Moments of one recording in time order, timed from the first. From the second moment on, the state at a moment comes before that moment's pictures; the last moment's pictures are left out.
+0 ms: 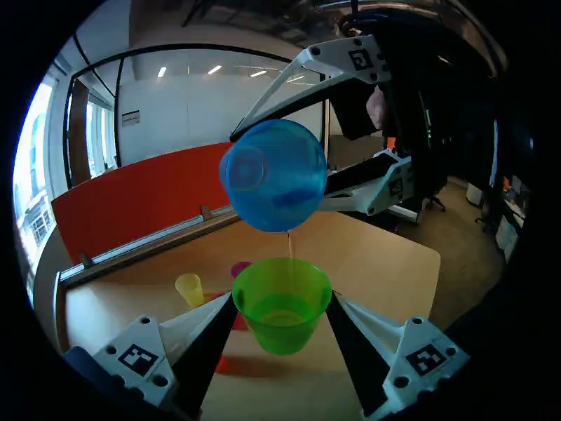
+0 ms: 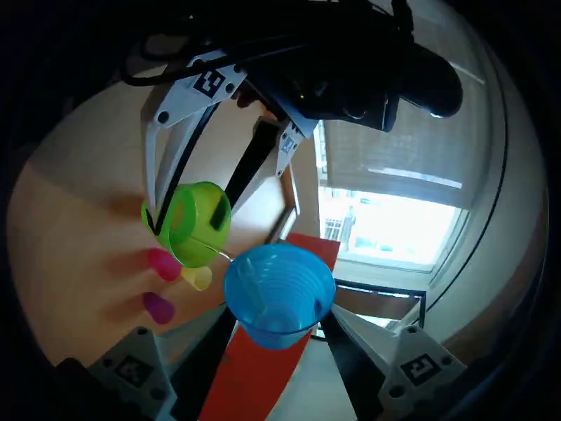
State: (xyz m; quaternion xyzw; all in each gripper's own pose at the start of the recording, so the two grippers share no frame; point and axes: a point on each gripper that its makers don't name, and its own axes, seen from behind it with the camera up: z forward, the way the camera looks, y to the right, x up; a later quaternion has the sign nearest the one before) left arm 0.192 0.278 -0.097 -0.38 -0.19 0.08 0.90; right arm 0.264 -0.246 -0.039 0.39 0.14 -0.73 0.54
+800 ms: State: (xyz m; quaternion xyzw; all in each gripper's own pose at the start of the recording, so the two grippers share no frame) left arm 0.193 0.276 -0.095 -0.38 -0.18 0.07 0.90; right arm 0.265 -0.249 -0.037 0.39 0.15 -0.74 0.52
